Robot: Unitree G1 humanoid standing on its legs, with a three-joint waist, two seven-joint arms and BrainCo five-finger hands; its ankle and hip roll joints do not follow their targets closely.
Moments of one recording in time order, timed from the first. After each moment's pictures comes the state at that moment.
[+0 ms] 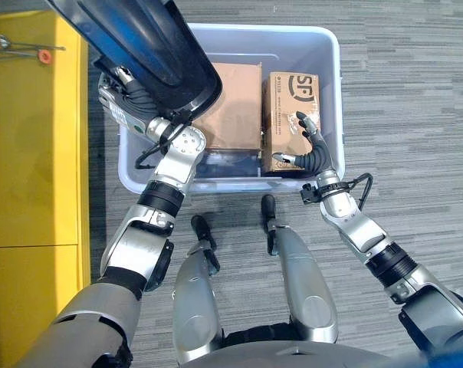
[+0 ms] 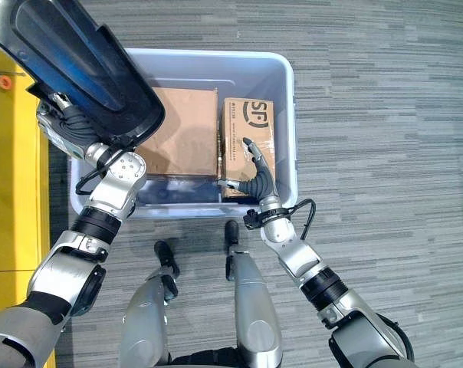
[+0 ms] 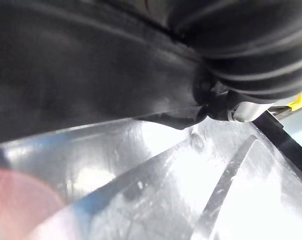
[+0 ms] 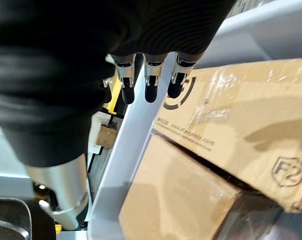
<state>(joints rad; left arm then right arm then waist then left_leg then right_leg) -0.89 0.33 -0.21 0.62 -0.11 -0.06 1.36 -0.49 -0.42 0.53 0.17 0.17 -0.06 -0.44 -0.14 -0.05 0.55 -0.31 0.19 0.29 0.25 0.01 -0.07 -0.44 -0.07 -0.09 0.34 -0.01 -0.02</state>
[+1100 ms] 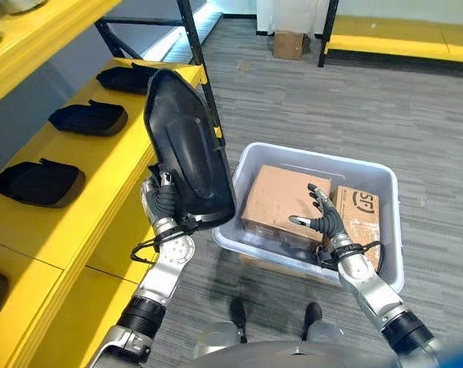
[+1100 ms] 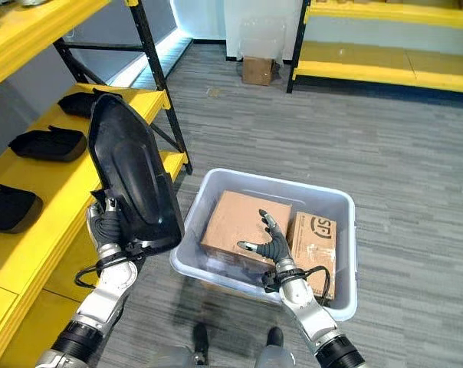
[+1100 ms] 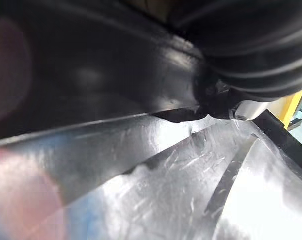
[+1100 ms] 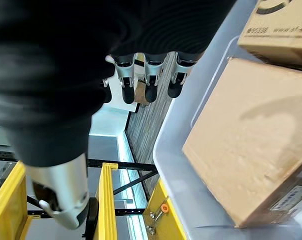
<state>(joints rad) -0.09 0.36 -0.23 0.17 0.04 -0.10 0.85 -0.04 -0.36 0.42 0.16 0.17 -0.09 -0.28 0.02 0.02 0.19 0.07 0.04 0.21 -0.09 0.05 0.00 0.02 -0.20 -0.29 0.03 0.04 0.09</state>
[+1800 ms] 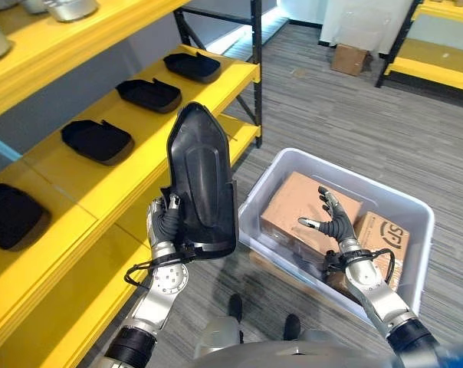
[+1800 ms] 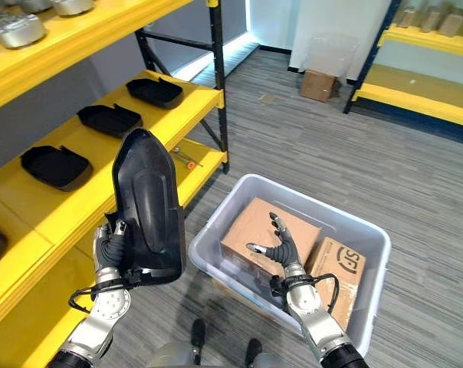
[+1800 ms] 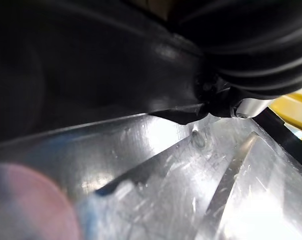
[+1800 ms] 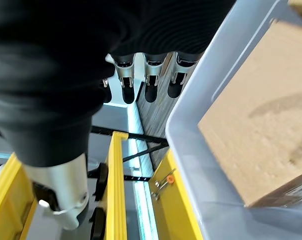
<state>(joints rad) 0.04 0.34 -0.26 0.16 0.11 -0.19 0.72 0.00 -0.42 0.38 0.18 0.17 -0.15 -0.33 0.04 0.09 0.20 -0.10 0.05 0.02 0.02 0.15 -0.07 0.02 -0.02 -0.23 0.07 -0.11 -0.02</state>
